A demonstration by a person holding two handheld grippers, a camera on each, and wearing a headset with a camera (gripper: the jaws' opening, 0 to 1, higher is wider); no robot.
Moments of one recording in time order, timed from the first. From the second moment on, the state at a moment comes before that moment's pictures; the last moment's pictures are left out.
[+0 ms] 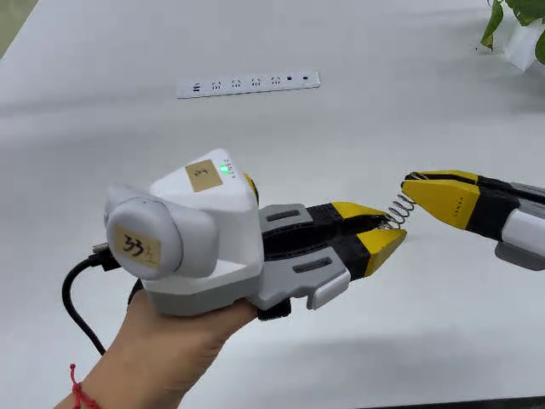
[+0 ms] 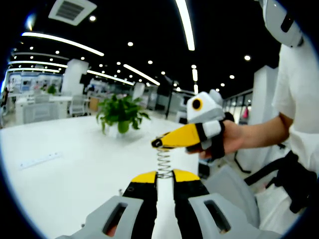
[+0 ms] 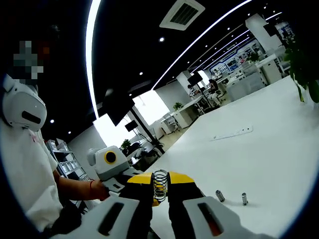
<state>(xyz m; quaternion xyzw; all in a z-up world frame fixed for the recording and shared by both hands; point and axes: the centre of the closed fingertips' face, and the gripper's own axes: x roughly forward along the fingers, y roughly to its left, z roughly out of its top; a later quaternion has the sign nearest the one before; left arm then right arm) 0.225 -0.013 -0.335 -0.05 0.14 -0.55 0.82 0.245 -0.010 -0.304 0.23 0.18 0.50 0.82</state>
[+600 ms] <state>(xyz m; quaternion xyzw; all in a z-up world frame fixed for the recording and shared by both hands) 0.215 -0.016 -0.343 -0.03 0.15 -0.57 0.81 0.237 -0.008 -0.309 0.16 0.20 0.53 0.81</state>
